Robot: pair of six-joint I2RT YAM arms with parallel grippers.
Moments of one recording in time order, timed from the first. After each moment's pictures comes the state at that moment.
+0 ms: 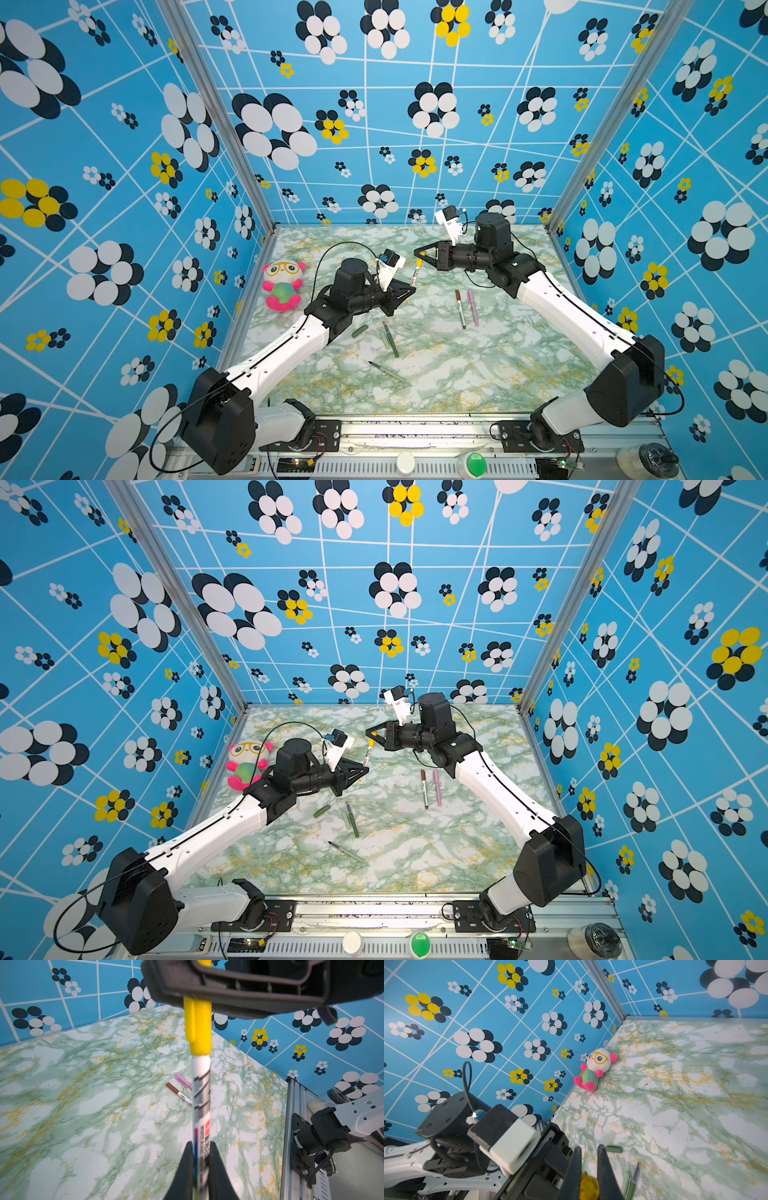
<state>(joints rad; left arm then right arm) -0.55 1.28 0.89 0.05 0.55 -0.15 0.51 1.52 1.38 -0.22 -0.64 0.45</state>
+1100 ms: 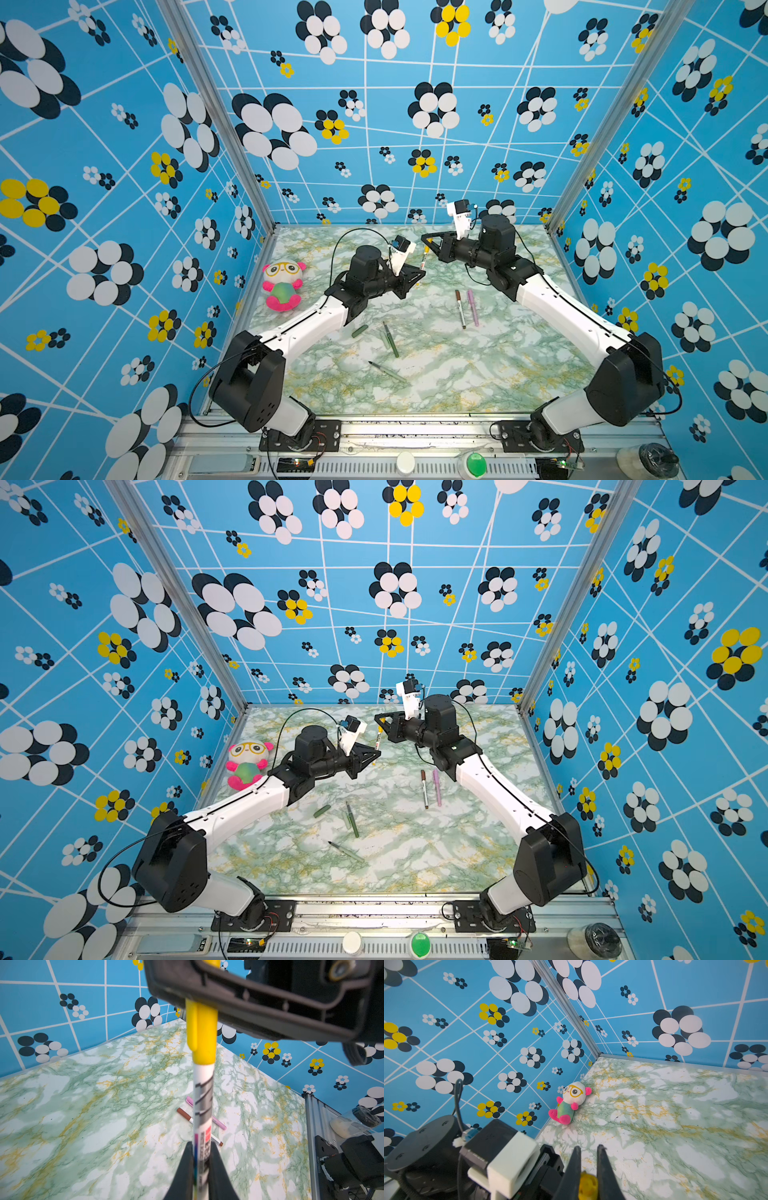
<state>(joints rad) -0.55 1.49 1.00 0.22 0.52 -0.16 0.48 1.52 1.31 -0.01 -0.48 0.47</state>
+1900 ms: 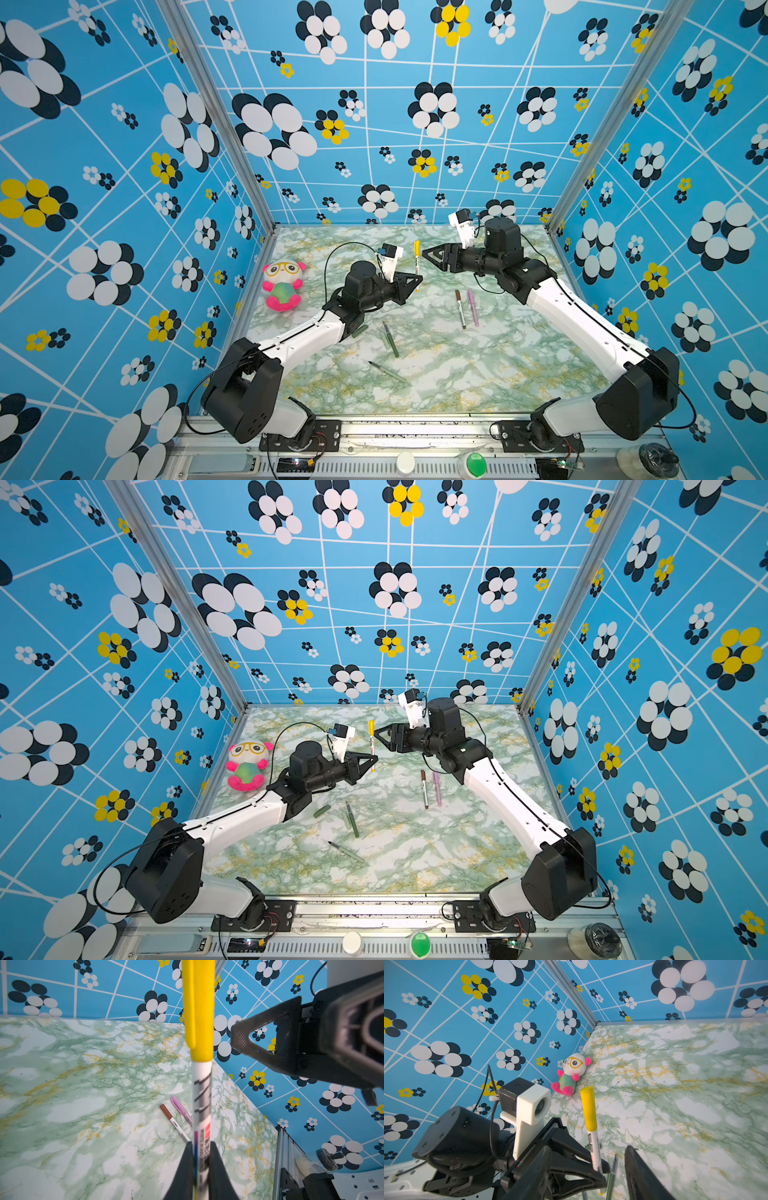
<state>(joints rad) -0.57 1.44 0.84 0.41 0.46 -0.52 0.48 1.45 1.31 -0.27 -0.51 0.44</state>
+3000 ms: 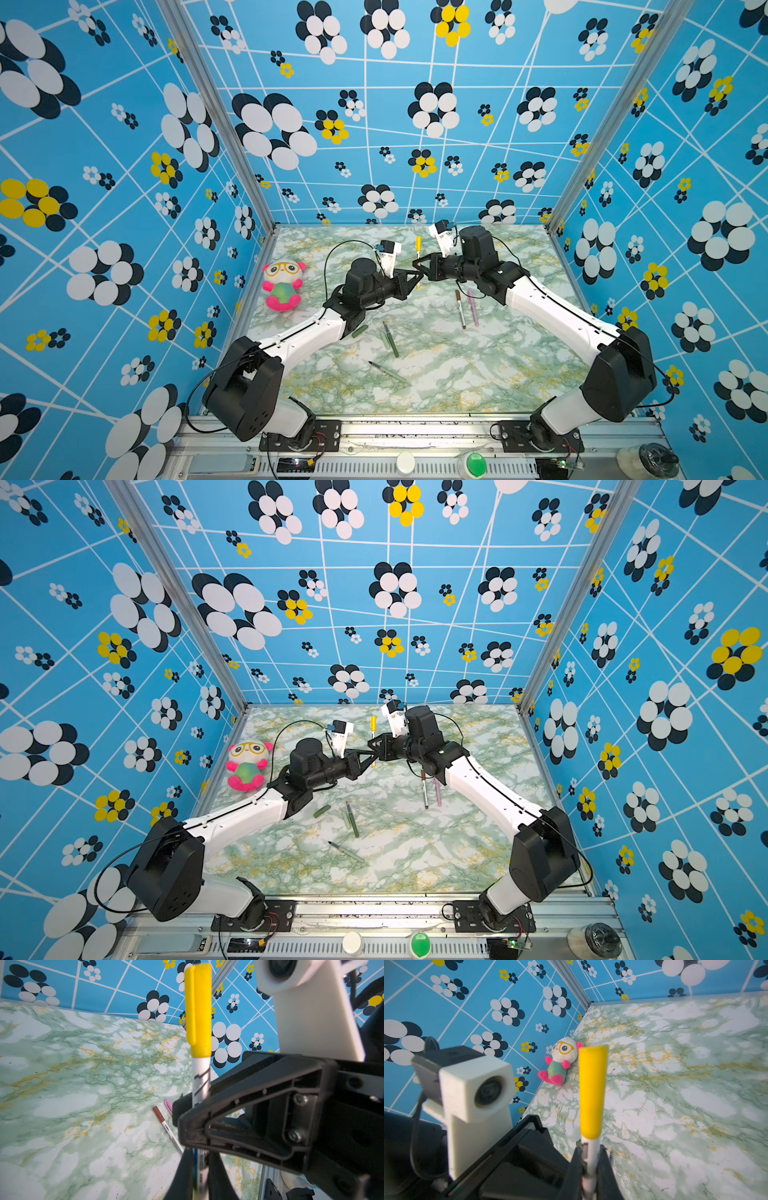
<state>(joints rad) -0.57 1.45 0.87 0.40 0.46 -0.61 0.57 1.55 1.30 -0.23 -0.41 0.43</state>
